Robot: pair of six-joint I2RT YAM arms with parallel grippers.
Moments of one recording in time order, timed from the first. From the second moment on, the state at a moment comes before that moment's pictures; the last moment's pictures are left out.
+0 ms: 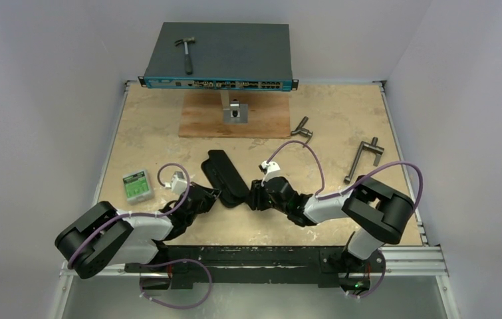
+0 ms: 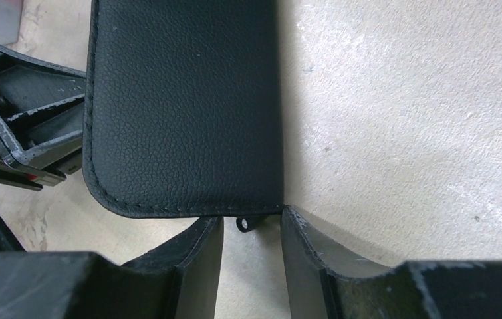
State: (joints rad) left arm -0.72 1.26 0.12 0.53 -0.36 -1.45; right arm 0.99 1.61 0.50 0.56 0.14 0.66
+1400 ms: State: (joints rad) left arm -0.74 1.31 0.11 0.59 -0.42 -1.49; right arm 1.00 1.64 0.47 0.63 0.10 0.59
